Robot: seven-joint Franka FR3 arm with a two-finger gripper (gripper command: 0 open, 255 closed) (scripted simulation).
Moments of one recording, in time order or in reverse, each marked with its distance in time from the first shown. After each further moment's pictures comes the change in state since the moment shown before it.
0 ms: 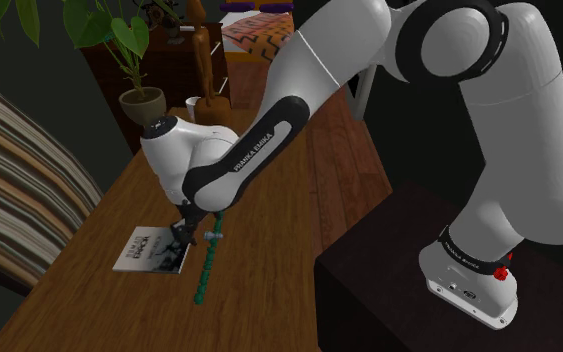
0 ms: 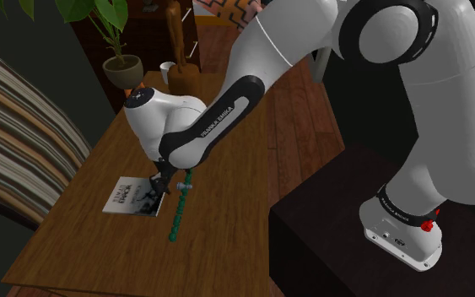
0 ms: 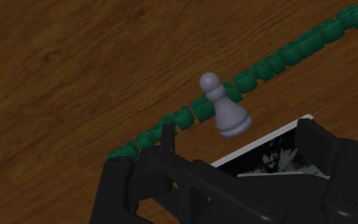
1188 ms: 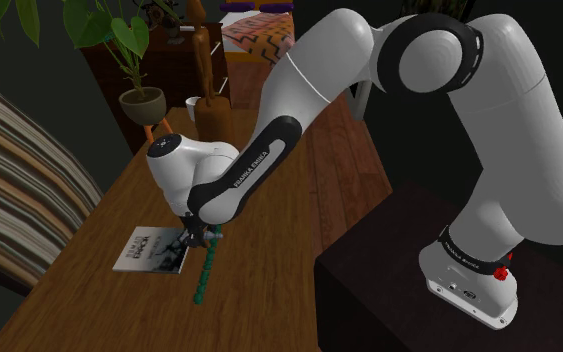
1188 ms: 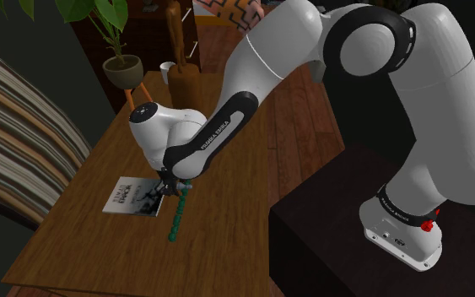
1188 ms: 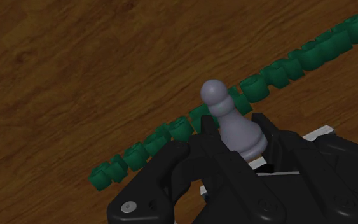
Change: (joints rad) arm 0.020 0.080 -0.025 0.026 -0.029 0.054 0.016
